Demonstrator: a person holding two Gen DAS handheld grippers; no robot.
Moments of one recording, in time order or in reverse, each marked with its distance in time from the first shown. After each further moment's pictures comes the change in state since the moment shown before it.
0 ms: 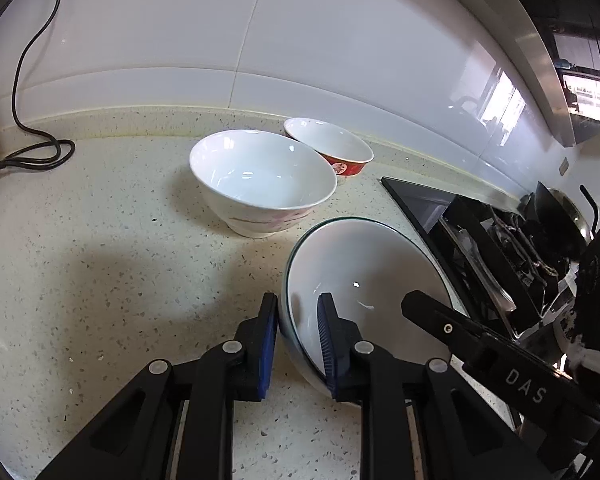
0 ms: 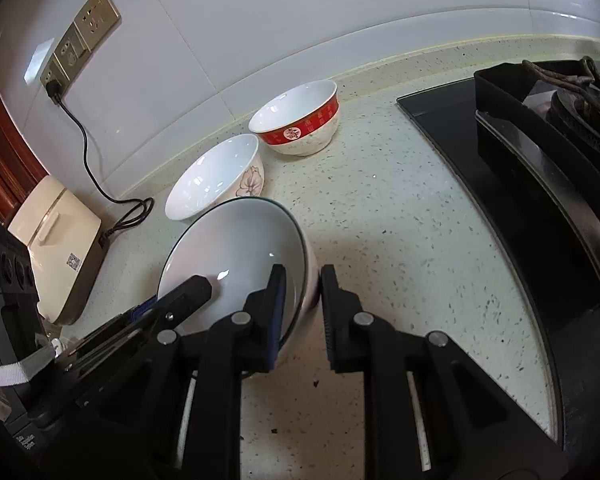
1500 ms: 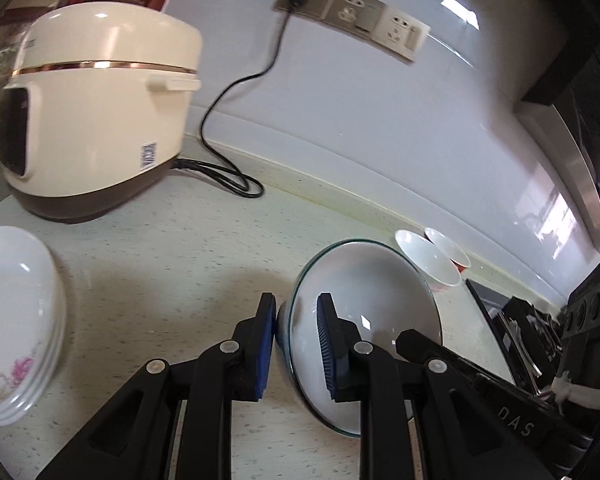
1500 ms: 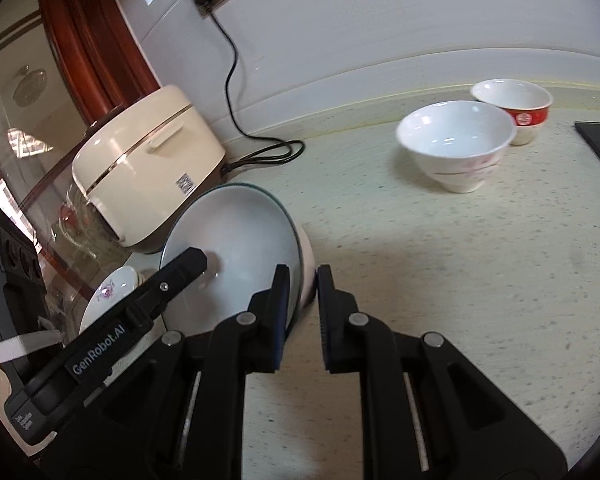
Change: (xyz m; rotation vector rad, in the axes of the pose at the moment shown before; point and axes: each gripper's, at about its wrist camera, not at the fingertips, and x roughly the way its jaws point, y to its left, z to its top) left arm -0.130 0.118 -0.052 -0.282 -0.328 0.218; right arm 0.019 0.145 -0.059 -0.287 0.049 0.296
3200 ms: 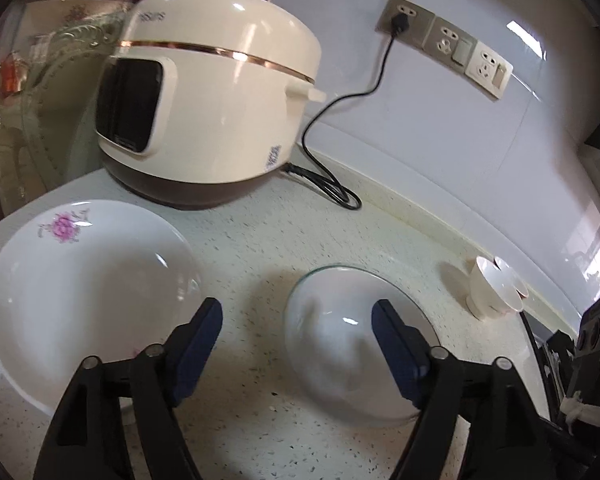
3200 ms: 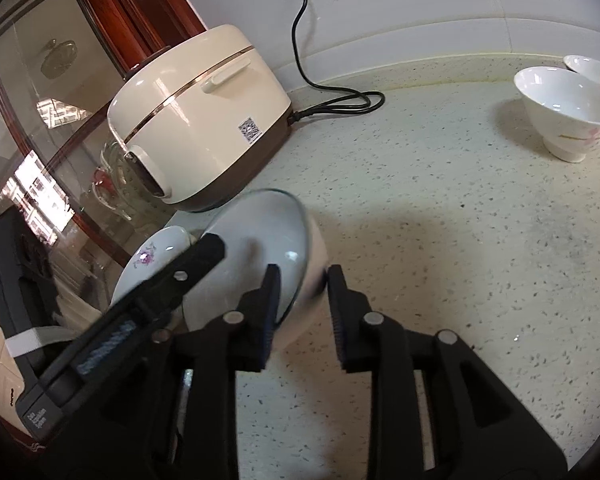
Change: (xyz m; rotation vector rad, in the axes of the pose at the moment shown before) left arm -0.032 0.059 -0.006 -0.126 -0.038 0.213; right arm 0.041 0.060 -0.016 -0.042 0.125 0.128
